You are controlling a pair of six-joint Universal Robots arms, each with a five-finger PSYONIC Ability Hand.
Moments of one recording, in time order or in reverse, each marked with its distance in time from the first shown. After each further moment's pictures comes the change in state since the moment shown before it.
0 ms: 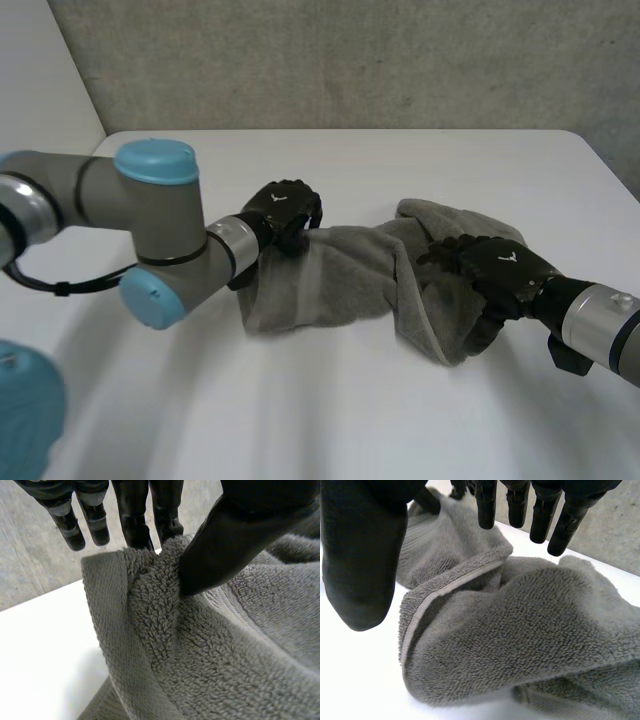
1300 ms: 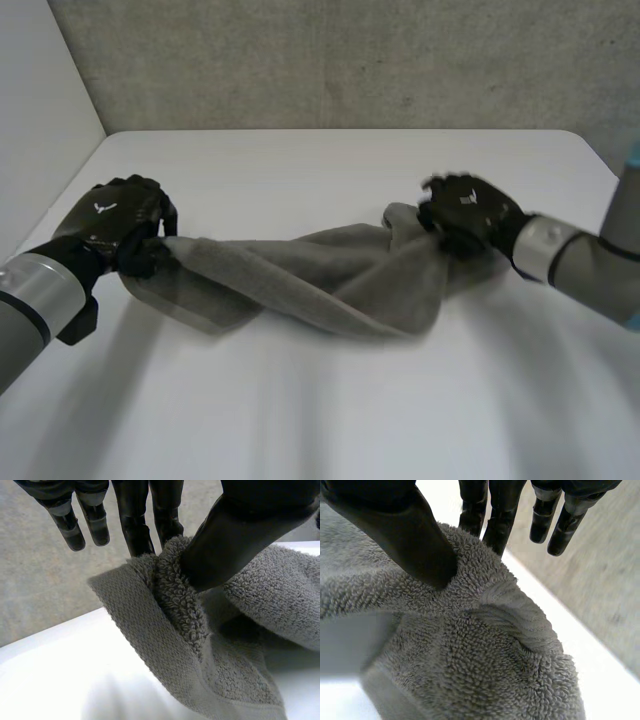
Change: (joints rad) left arm 0.355 0.817 -0.892 0.160 0.017 0.004; right arm 0.124 0.359 -0.520 -0.046 0.041 -0.177; left_hand 0.000 0.000 0.000 0.000 0.000; right_hand 1.032 1.024 0.000 0.000 1.060
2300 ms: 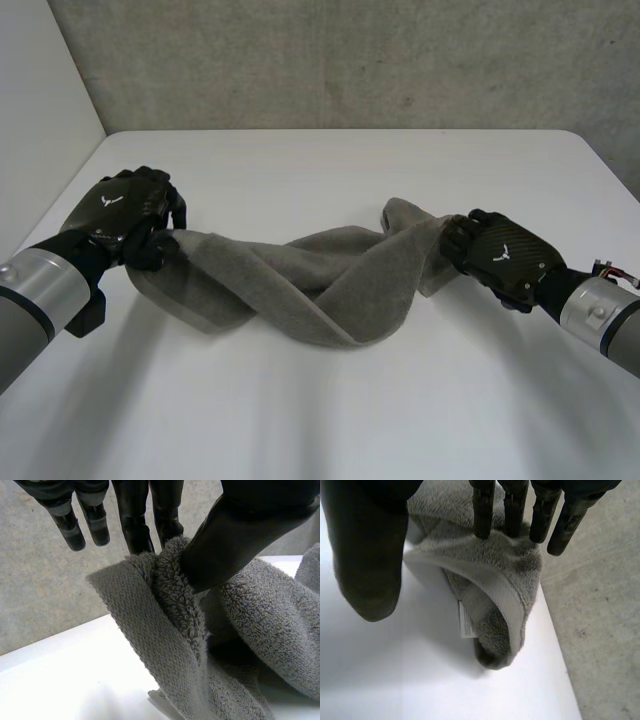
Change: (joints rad) left arm -0.006 -0.008 0.001 0.045 0.045 -0.033; right arm -0.208 -0.186 0.505 -0.263 -0.184 -0.595; left_hand -0.002 0.000 0.000 0.000 -0.003; right_hand -0.918 -0.922 0.000 0.000 -0.911
